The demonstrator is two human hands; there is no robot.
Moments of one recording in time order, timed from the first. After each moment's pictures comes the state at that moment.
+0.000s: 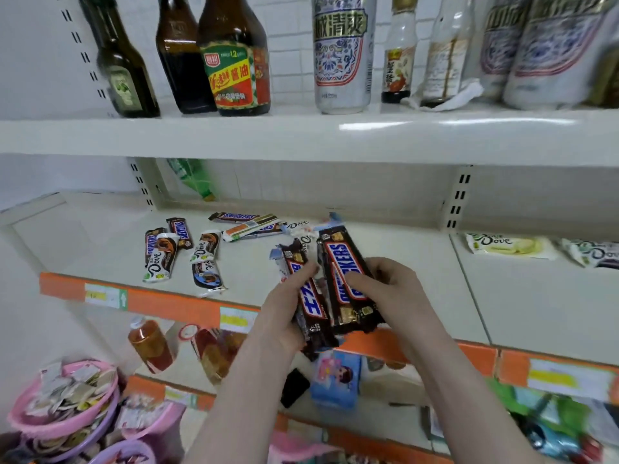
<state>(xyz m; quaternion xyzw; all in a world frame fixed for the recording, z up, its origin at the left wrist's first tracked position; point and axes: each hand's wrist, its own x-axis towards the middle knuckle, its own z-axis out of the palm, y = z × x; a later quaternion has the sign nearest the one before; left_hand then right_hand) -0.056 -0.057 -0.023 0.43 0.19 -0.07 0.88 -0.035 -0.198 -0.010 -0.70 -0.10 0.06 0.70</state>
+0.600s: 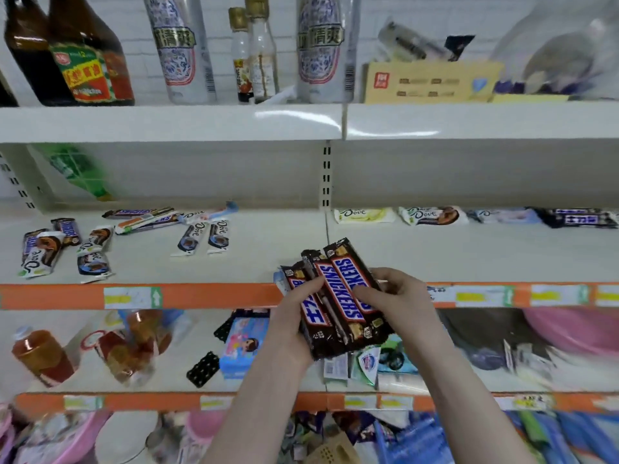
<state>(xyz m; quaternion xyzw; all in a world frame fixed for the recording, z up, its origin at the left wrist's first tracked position) -0.126 -0.244 -0.037 0.42 0.17 -0.17 0.87 -0.129 -0.386 -0.026 -0.73 0.01 -0.03 0.68</state>
